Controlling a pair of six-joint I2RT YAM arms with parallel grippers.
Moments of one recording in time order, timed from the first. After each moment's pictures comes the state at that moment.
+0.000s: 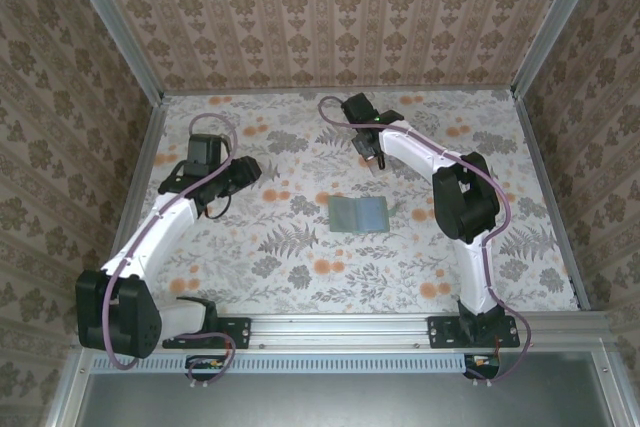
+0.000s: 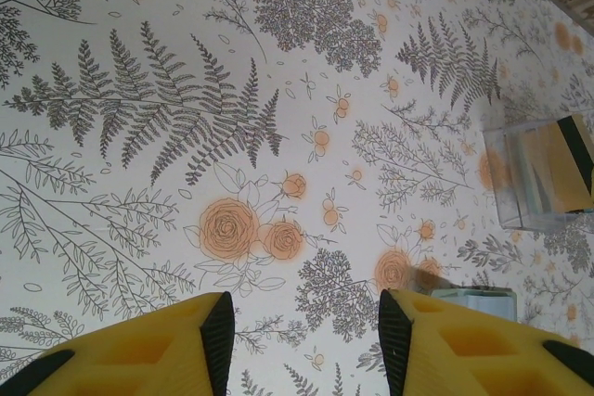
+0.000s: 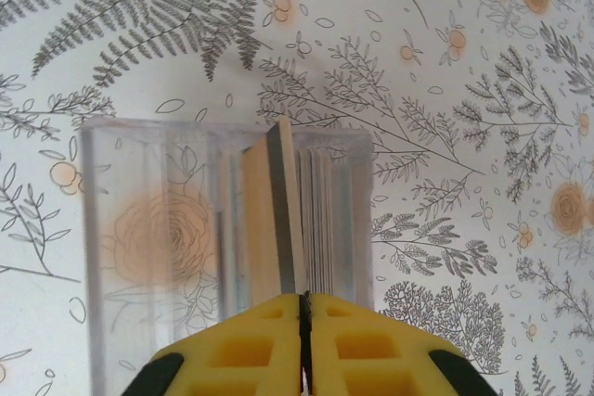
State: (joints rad) left arm -0.25 1.24 0.91 -0.47 0.20 -0.62; right arm 0.46 2.12 1.75 -0.74 0.47 -0.04
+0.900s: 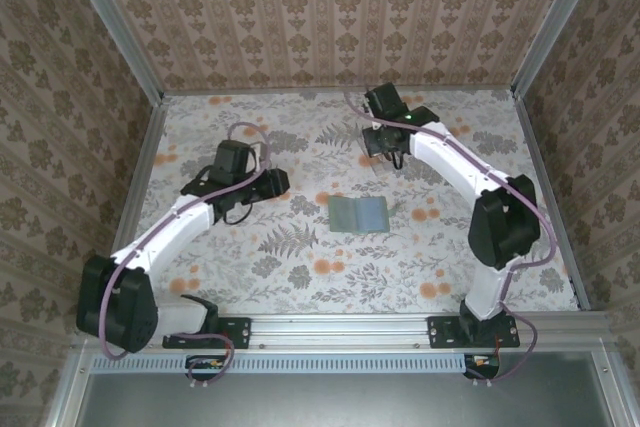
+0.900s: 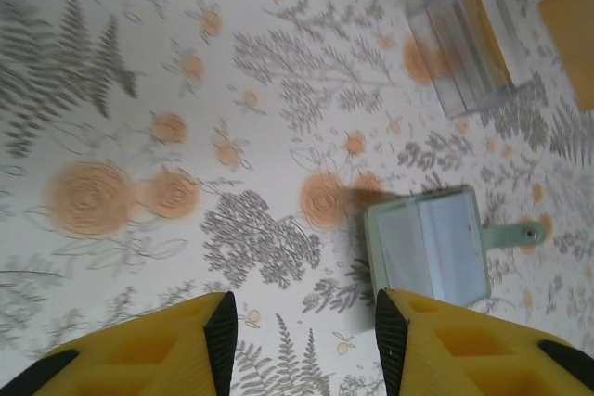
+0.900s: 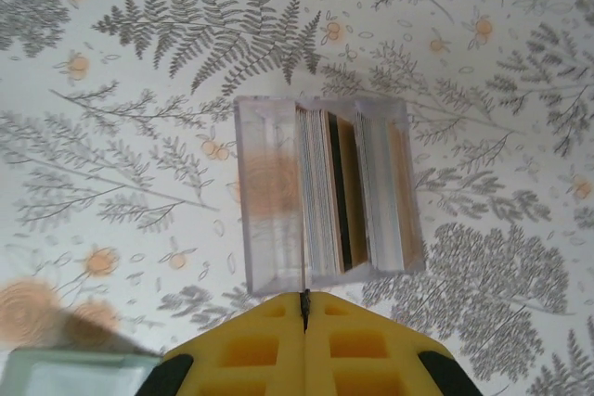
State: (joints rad) left arm -0.44 1.30 0.86 -0.36 0.30 -0.53; right arm 0.42 1.79 1.58 -0.76 0.16 0.15
